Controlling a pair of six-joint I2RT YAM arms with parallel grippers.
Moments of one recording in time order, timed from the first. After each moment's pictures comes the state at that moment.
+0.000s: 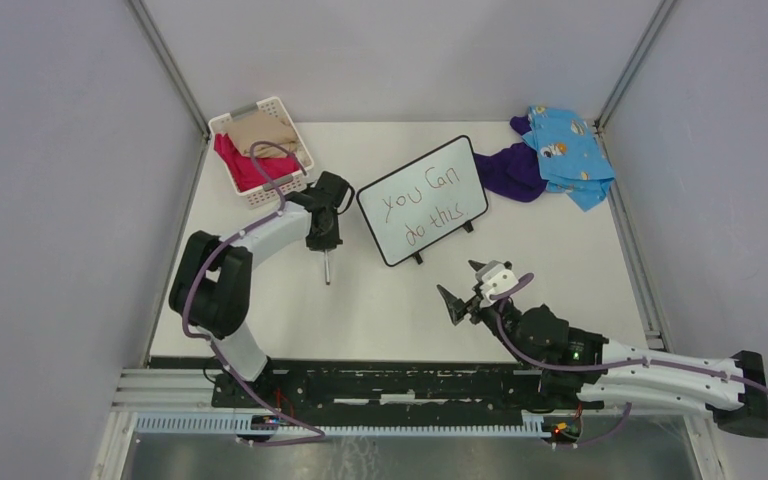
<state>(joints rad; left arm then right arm) -0.44 1.71 1.14 -0.64 -0.28 -0.48 1.31 0.53 0.35 0.16 0.68 -0.12</state>
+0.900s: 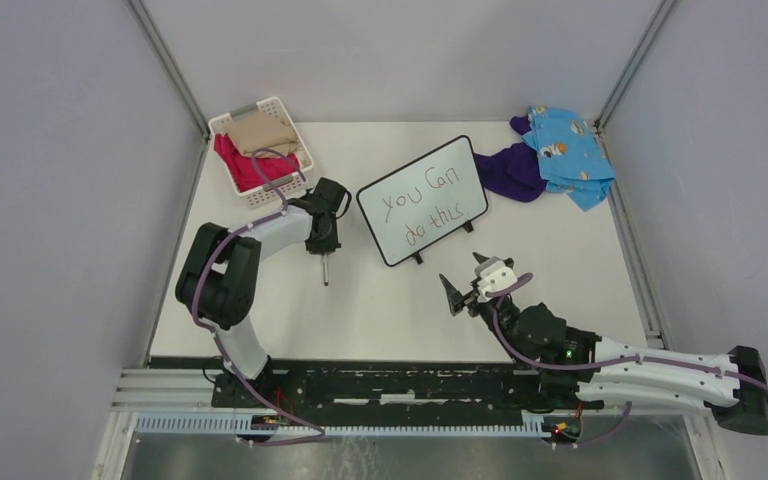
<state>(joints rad) -0.41 1.77 1.07 -0.50 -0.26 -0.46 1.31 0.59 0.35 0.28 0.78 -0.20</state>
